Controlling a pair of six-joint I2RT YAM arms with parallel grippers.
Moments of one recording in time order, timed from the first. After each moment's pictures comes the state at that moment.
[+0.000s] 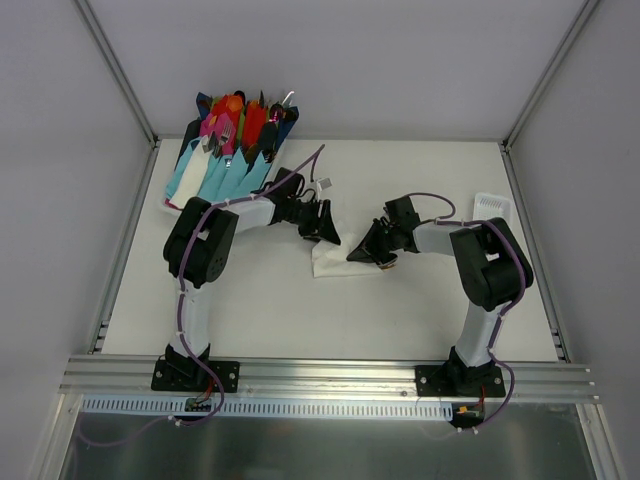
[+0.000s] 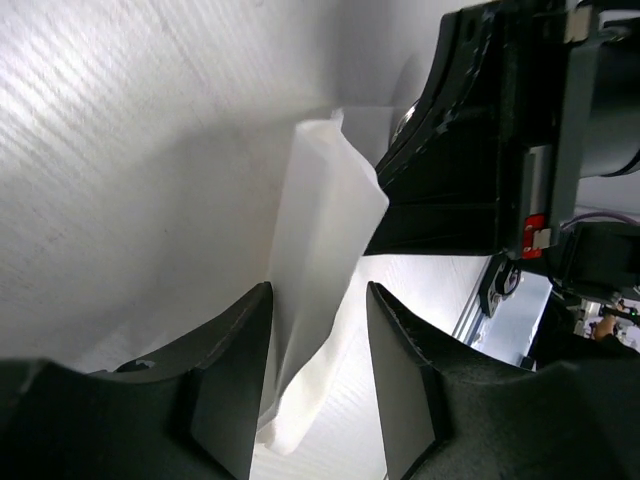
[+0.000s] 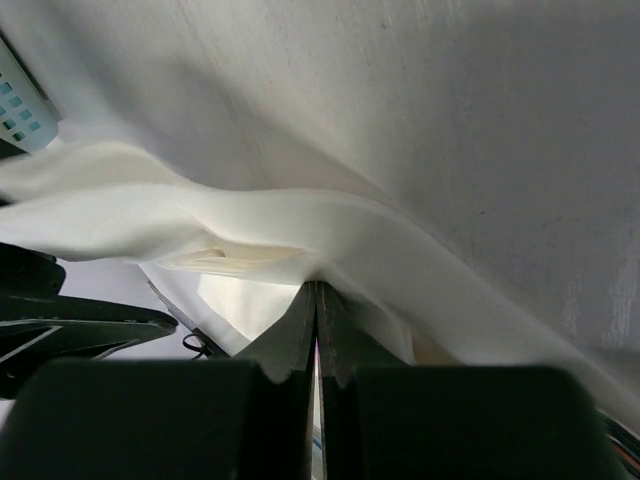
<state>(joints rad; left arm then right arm) -0.46 2.10 1.33 -0.15 0.85 -0.40 0.39 1.88 0.94 -0.07 -0.50 0.96</state>
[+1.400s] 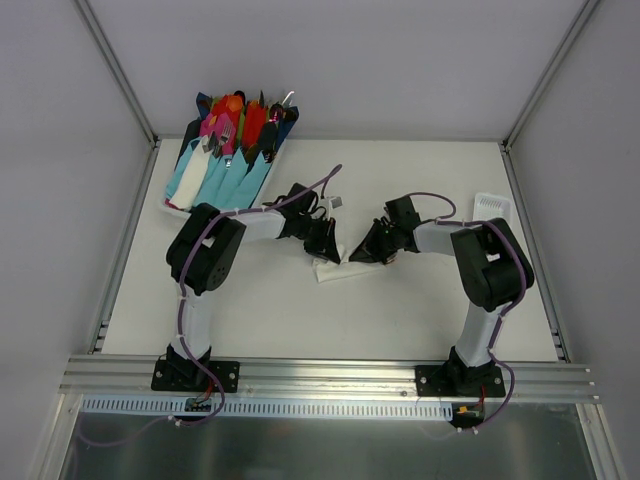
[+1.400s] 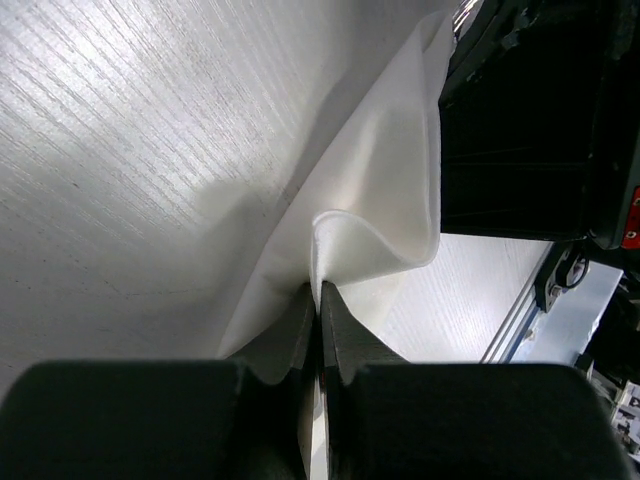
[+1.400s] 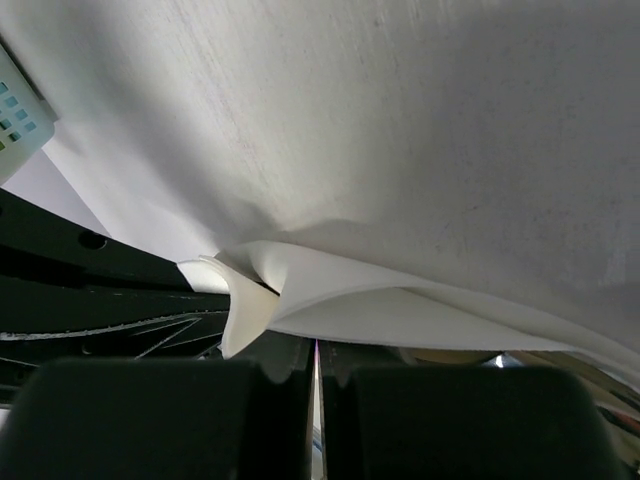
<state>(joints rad) -0.56 2.06 1.25 -0.17 0.71 -0.35 0.39 1.87 0.94 -0.08 -0.50 0.95</state>
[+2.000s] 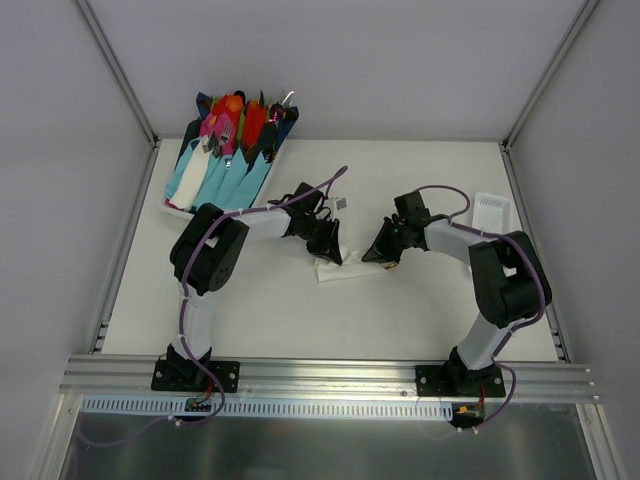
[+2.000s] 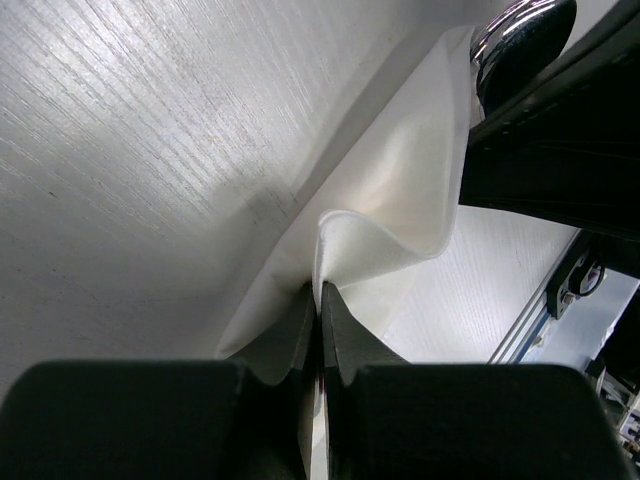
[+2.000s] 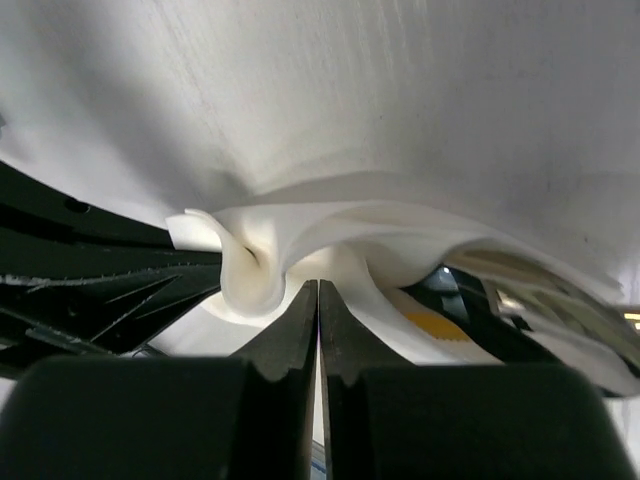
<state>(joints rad) -0.58 2.08 1.31 -0.26 0.63 -0.33 0.37 1.75 0.95 -0.27 -0.38 0.85</state>
